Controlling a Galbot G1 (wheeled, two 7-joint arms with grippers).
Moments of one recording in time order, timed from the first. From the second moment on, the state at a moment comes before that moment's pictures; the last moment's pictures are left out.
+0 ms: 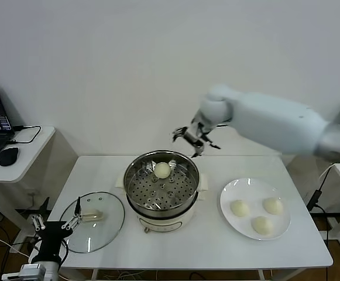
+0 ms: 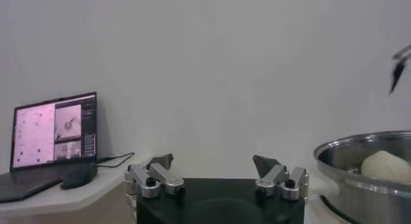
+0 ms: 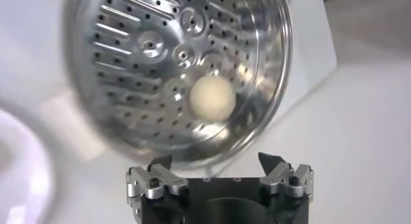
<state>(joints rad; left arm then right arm) 1.70 -1.23 -0.71 -2.13 -0.19 -0.10 -0.15 0.65 0.85 -1.25 1.43 0.09 -0.05 -1.02</state>
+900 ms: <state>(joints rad) 1.69 -1.26 -0.69 -2.11 -0.15 -0.08 -0.15 0.15 0.55 -1.00 1.51 -0.06 -0.27 -0.98</state>
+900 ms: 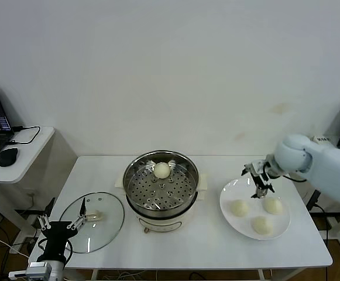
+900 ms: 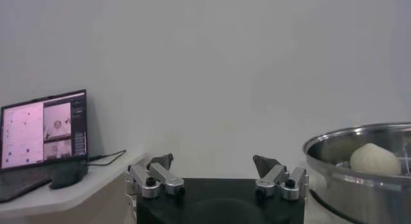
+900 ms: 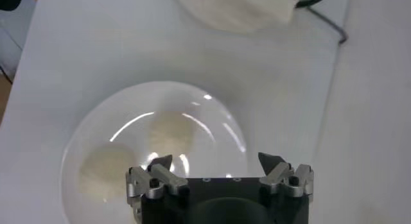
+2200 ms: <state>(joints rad) 1.70 -1.27 -0.68 -2.10 -0.14 -0.09 -0.15 -0.09 0.71 -0.83 1.33 -0.16 -0.28 -0.96</state>
